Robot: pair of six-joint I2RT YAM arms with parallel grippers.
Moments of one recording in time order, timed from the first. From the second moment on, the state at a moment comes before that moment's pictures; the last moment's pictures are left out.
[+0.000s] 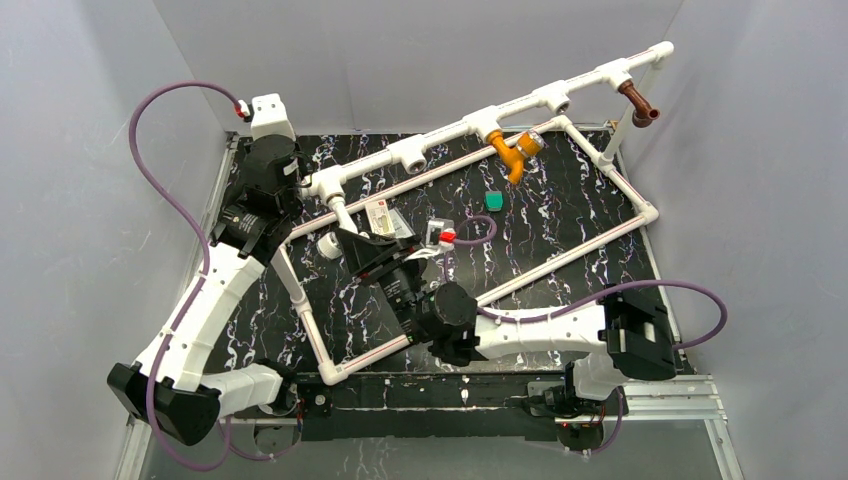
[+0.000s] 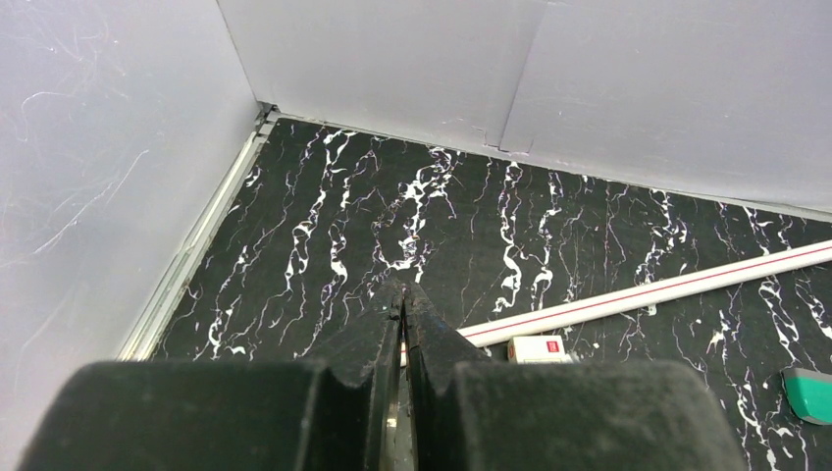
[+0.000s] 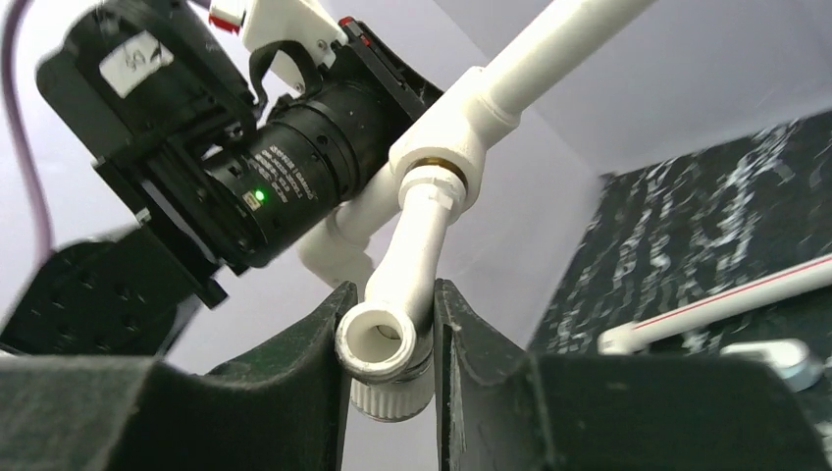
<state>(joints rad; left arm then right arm) -0.42 1.19 1.30 -0.40 -0.63 -0.15 1.48 1.55 1.04 1.07 0.84 0.41</state>
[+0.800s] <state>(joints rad) -0.44 1.19 1.31 -0.41 -0.64 -0.16 1.45 1.44 1.00 0.79 0.81 1.19</state>
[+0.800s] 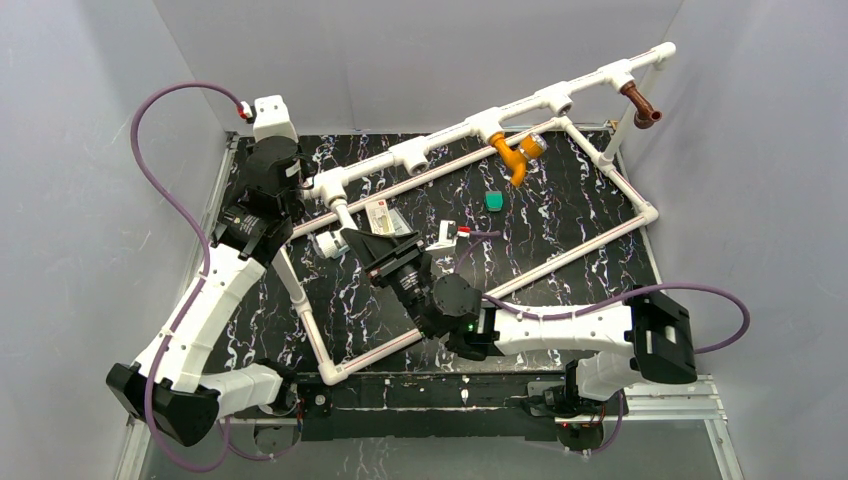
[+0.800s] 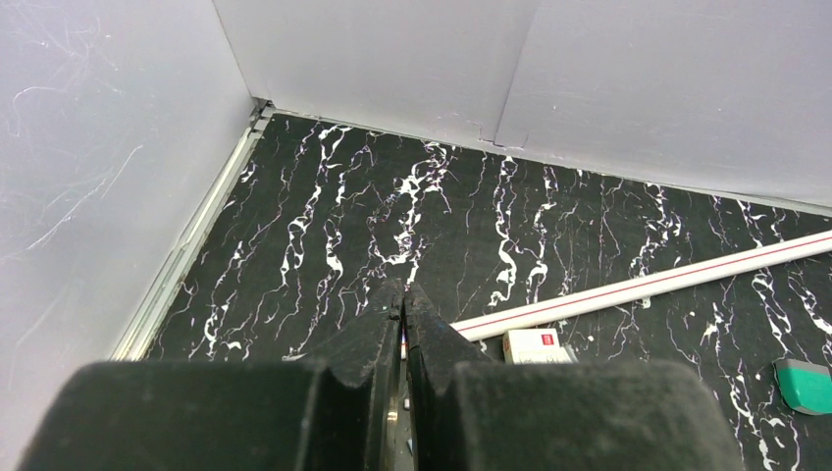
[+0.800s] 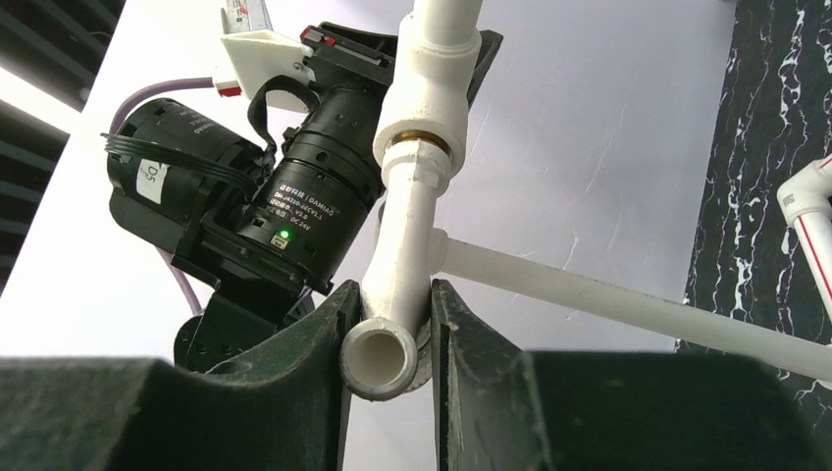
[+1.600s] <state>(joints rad) -0.44 1.19 1.31 -0.41 -0.64 -0.15 1.43 1.24 0.90 0.69 0.66 1.06</state>
